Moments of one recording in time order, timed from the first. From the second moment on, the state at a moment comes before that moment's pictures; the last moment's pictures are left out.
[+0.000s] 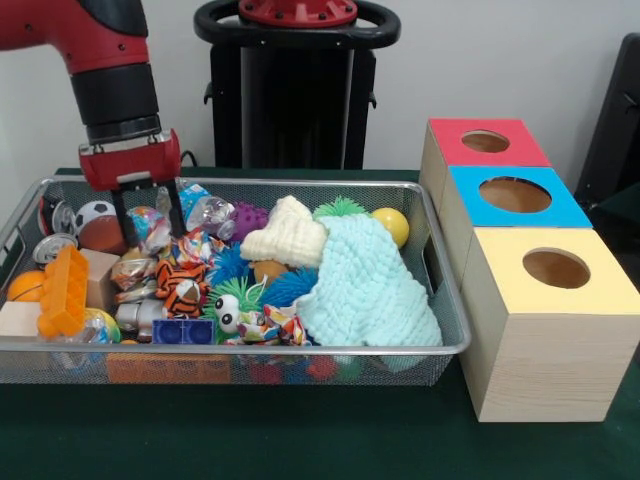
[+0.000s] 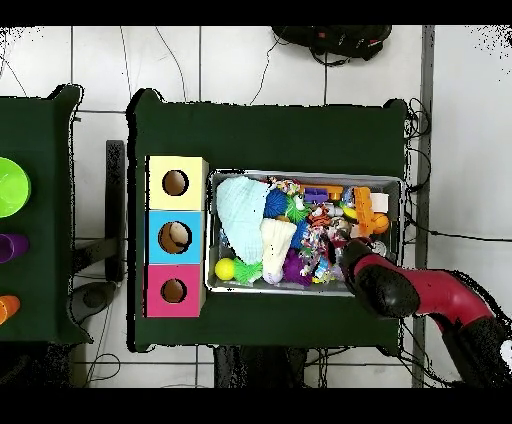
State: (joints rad) arm -1.21 -0.52 0.71 1.89 -0.81 0.32 1.53
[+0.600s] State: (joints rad) arm -1.33 -0.50 0.76 1.97 -0.85 0.41 1.46
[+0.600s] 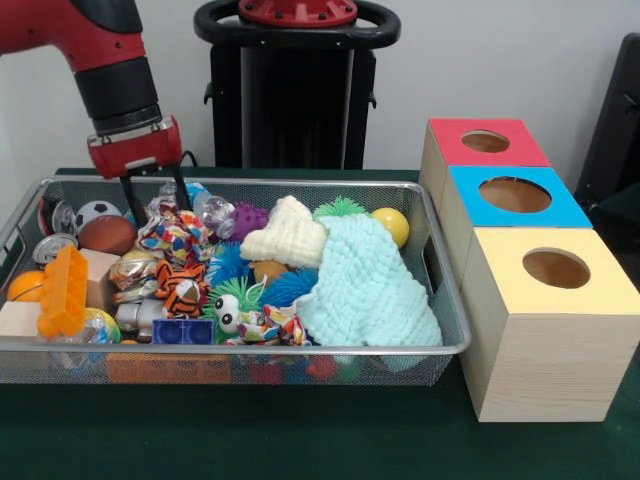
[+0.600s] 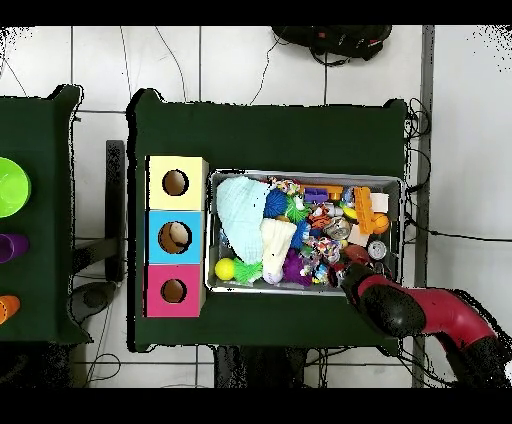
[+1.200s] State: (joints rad) arm -1.34 -0.57 0.85 2.05 -0.84 0.51 1.46
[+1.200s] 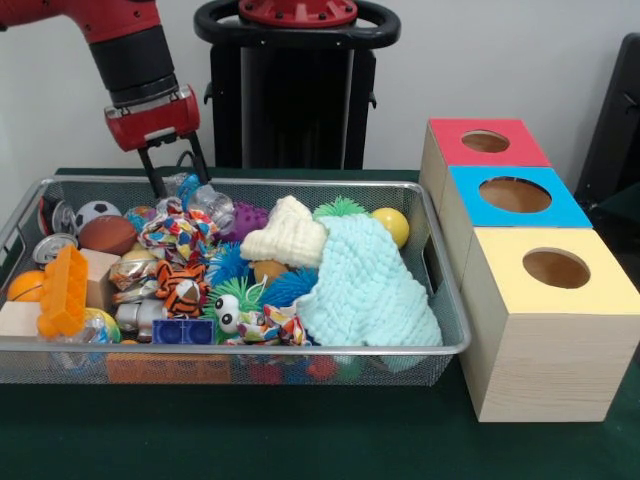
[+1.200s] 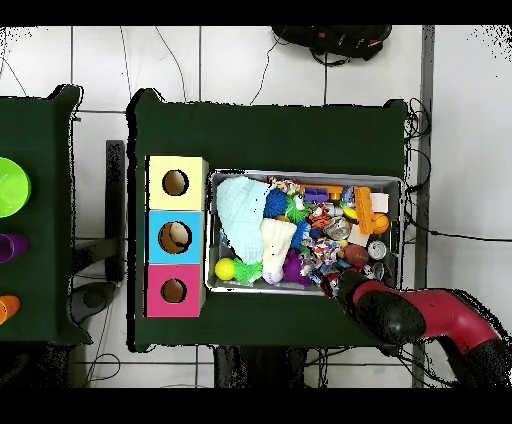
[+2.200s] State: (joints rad) arm -1.25 -0.55 0.88 2.06 -0.88 0.51 1.46
